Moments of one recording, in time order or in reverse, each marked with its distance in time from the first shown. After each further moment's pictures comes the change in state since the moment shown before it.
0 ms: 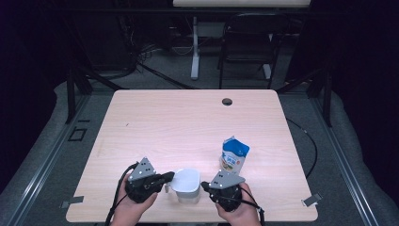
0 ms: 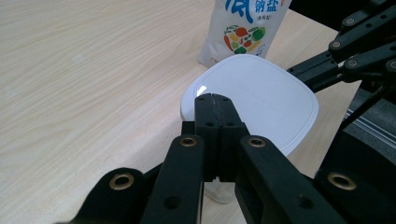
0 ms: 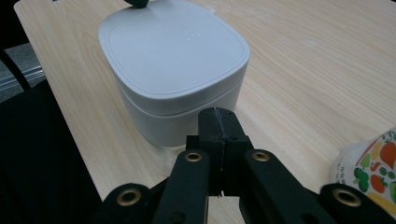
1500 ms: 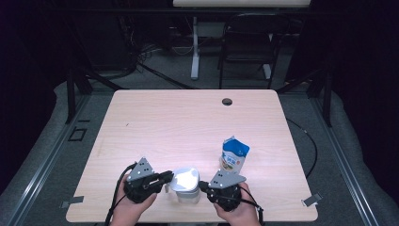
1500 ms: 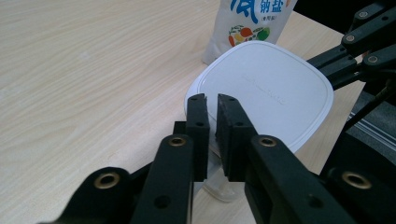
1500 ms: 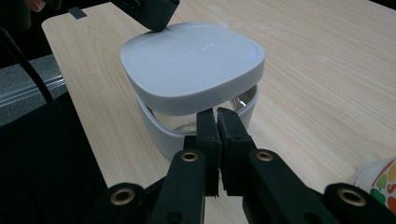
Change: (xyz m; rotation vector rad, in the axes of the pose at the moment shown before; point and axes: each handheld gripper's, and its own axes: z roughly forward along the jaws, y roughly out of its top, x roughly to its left) left arm 0.002 -0.002 -0.002 -0.010 0.015 -0.013; right arm 0.001 0.006 -0.002 -0.050 0.047 0.004
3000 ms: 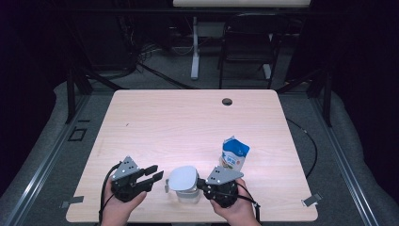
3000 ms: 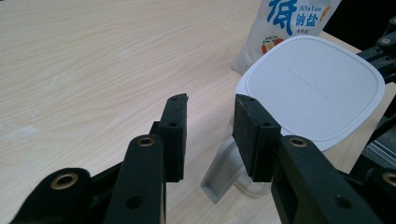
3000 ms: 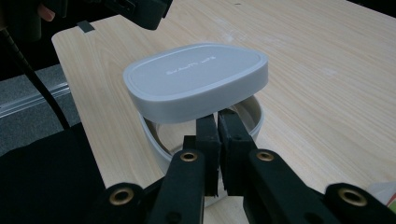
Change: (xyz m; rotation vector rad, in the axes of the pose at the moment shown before) left arm 0.022 -0.013 -0.020 -0.053 0.069 -0.067; right arm -0.001 0.011 0.005 -0.023 0.026 0.002
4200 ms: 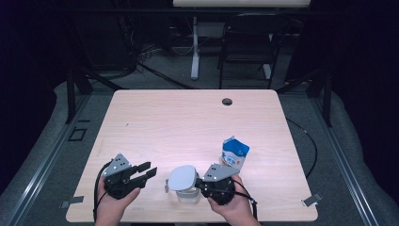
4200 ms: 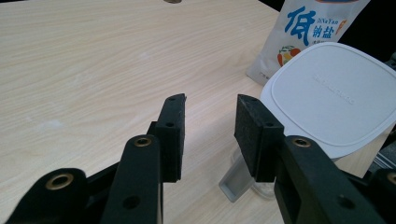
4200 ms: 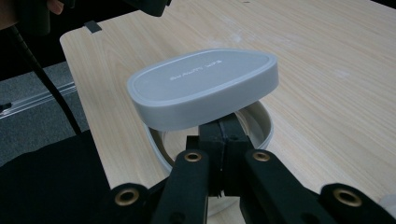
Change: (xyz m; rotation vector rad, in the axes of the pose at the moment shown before) left arm 0.015 0.000 -0.010 -0.026 0.027 -0.041; right arm -0.001 0.008 0.006 0.017 0.036 0.003
